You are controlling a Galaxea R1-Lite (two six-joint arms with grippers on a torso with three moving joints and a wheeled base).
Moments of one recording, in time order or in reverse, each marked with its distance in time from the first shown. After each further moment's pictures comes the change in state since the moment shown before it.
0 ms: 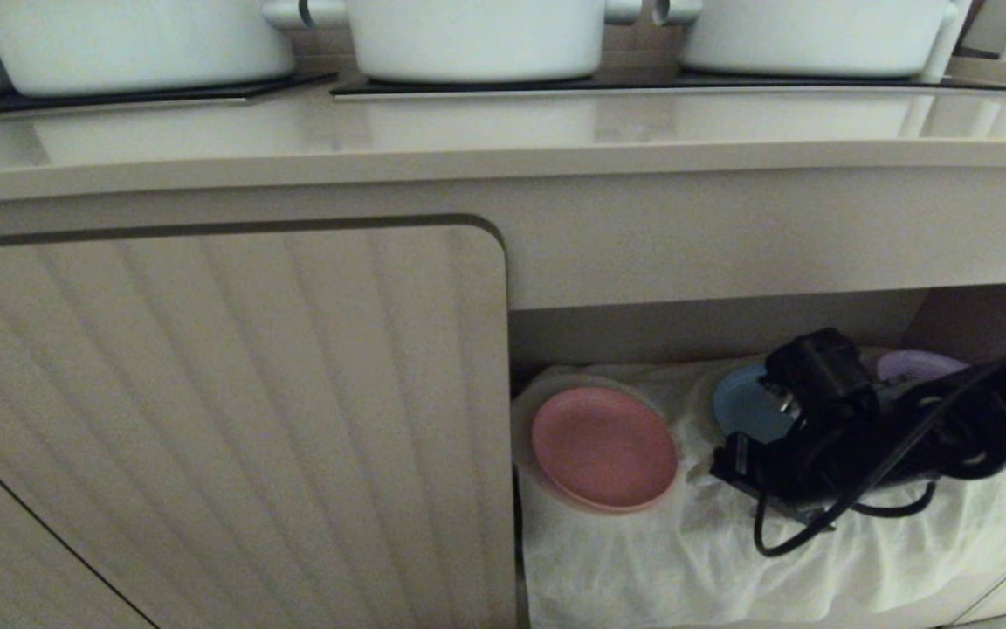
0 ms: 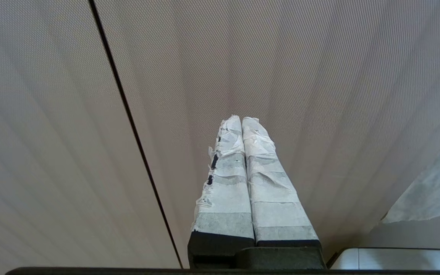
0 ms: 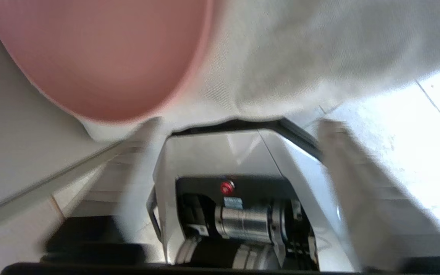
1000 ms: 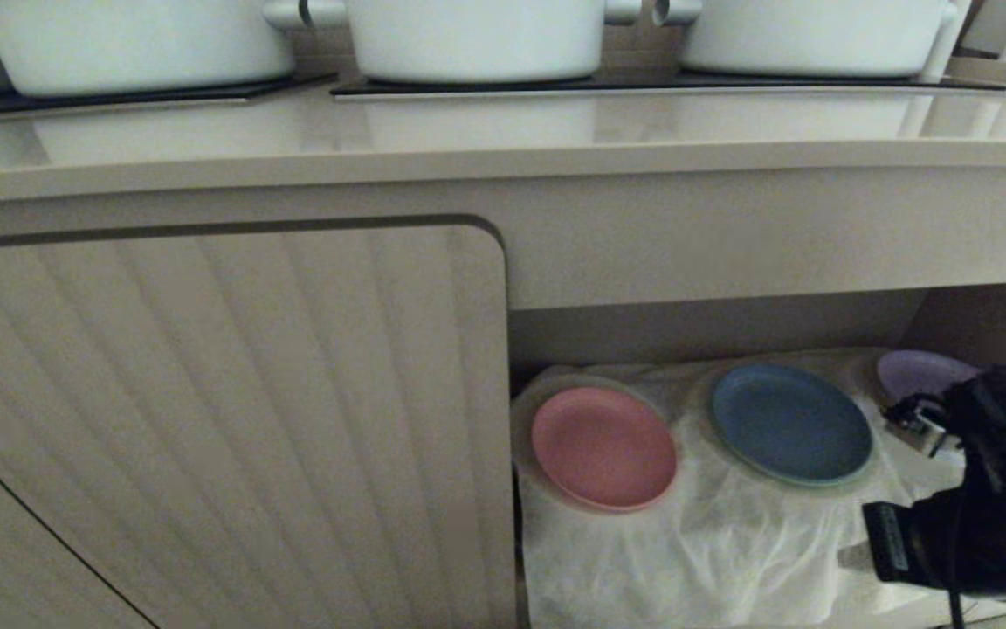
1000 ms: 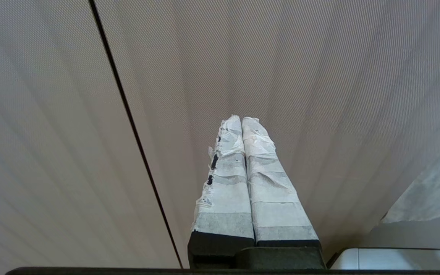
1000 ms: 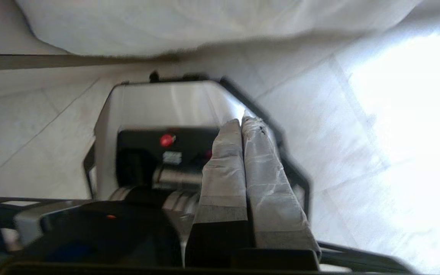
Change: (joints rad) left arm 0.000 0.000 0.000 0.000 0.000 0.000; right arm -0.046 -0.456 0.218 0.213 -0.076 -0.255
